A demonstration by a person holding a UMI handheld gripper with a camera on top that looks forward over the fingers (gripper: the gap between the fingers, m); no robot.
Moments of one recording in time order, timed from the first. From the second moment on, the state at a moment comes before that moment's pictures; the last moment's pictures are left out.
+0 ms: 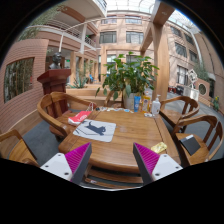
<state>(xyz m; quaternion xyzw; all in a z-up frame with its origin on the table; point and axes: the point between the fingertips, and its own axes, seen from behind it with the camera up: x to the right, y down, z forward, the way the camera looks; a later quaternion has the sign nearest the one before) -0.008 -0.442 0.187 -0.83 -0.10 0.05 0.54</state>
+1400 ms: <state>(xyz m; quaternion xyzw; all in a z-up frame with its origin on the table) 0.187 -0.175 -0.016 -0.90 0.03 -0.02 0.43</state>
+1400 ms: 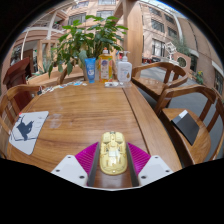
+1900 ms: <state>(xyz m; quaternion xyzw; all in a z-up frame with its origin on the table) 0.195 -0.143 0.087 -0.85 0.06 -0.08 0.51</state>
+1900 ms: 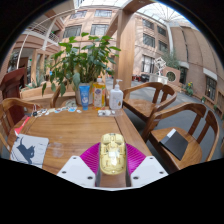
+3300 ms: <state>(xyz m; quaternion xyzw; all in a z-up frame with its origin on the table) -0.171 -0.241 0.140 -0.86 -0.07 0.01 0.51</state>
